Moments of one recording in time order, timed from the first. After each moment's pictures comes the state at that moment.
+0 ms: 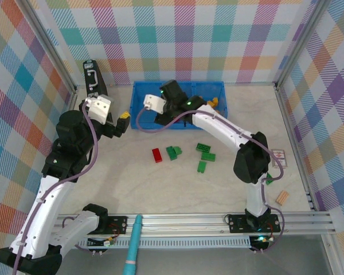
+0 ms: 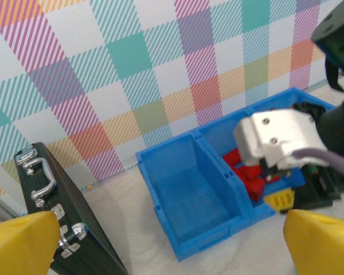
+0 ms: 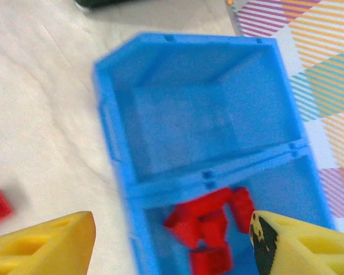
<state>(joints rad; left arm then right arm) -0.29 0.85 1.12 -0.45 0.01 0.24 0.78 1.99 1.91 -0.67 0.03 -0.64</state>
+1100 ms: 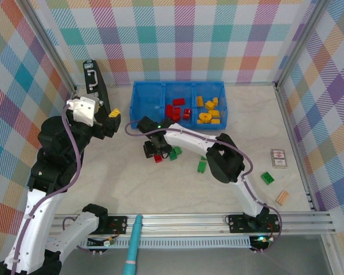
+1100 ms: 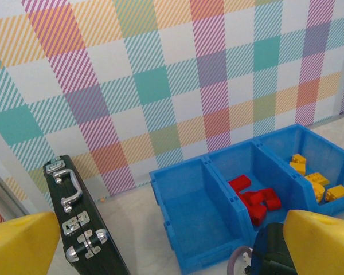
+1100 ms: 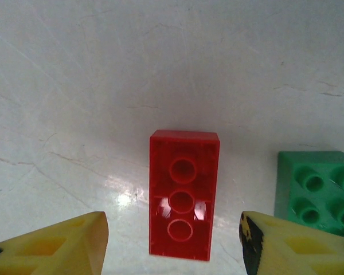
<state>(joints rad) -0.29 0.78 1.22 -0.53 -0.04 0.18 0.95 2.25 1.91 -0.95 0.04 0.57</state>
